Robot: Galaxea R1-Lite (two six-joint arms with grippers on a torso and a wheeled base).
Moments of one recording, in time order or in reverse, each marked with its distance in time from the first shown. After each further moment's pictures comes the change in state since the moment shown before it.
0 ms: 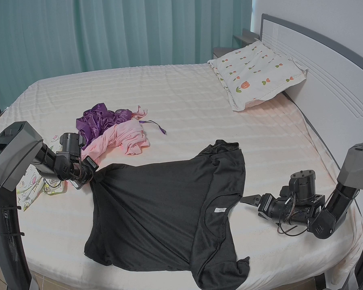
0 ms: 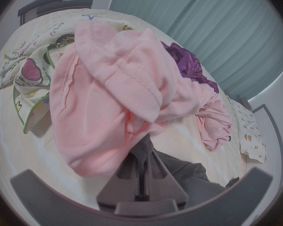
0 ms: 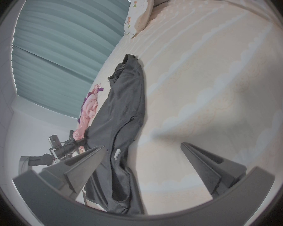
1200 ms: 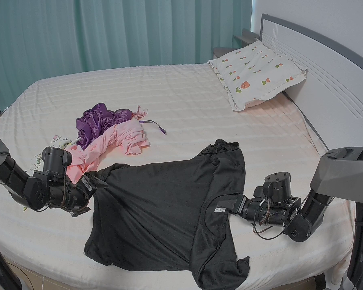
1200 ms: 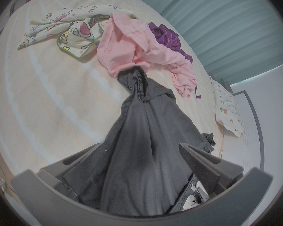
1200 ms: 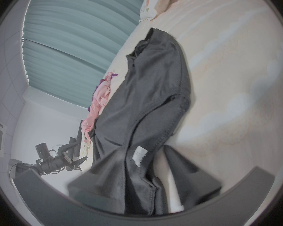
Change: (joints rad) left arm -0.086 -0.409 0.566 -0.108 -0.231 -0.080; right arm 0.119 0.154 -0.166 -0.068 0.054 0.026
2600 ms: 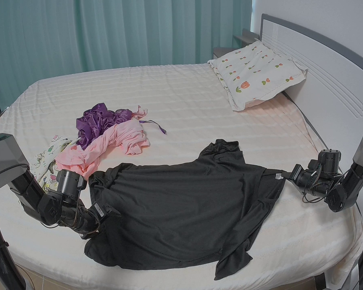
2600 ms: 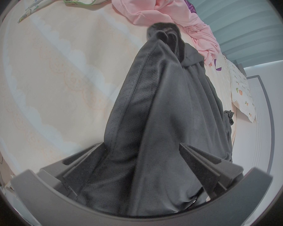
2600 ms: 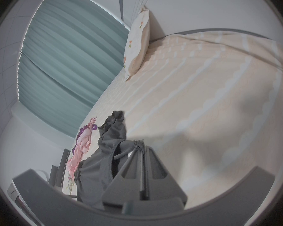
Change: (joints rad) left arm -0.069 0.115 0.093 -0.006 -0.069 0.011; right arm -0.462 -0.120 0.000 0.042 0.045 -0.187
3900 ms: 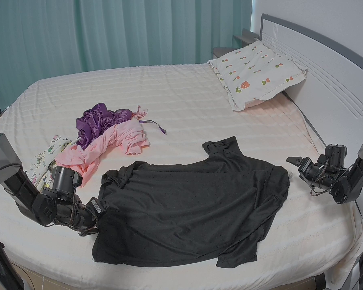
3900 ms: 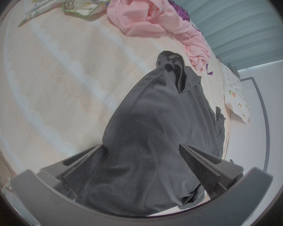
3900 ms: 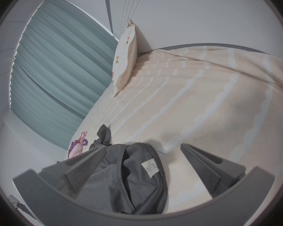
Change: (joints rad) left arm 0.007 -0.053 0.021 -0.031 0.001 -0.004; right arm -0.090 0.014 -0.085 0.055 -0.050 0.008
